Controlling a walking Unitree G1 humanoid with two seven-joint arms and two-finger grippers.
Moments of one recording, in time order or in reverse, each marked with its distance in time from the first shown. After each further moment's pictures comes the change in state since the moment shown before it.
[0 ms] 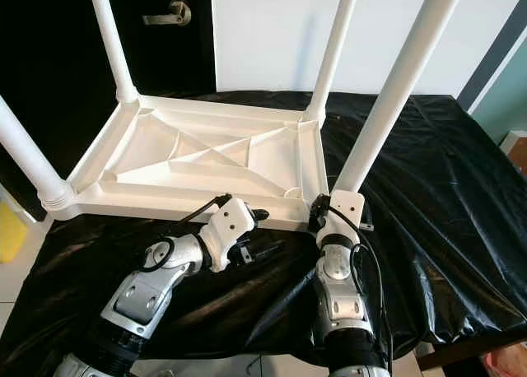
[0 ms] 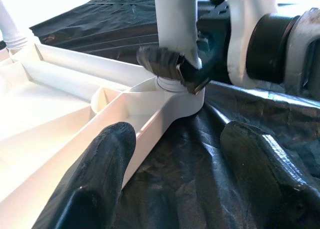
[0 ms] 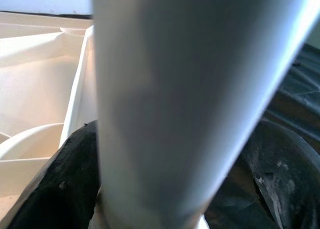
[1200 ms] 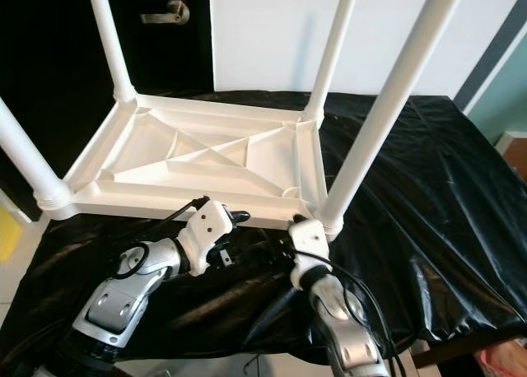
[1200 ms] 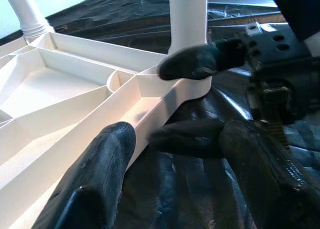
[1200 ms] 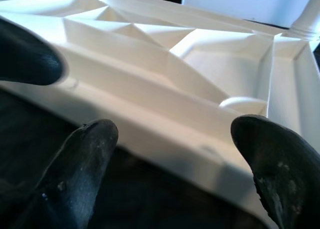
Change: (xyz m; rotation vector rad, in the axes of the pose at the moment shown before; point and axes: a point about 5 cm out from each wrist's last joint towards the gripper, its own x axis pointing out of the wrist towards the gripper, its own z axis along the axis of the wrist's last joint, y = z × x) left arm -0.029 0.007 -0.005 -0.002 0.033 0.035; right arm -0.044 0.038 -0.003 -0.034 -0.033 0.689
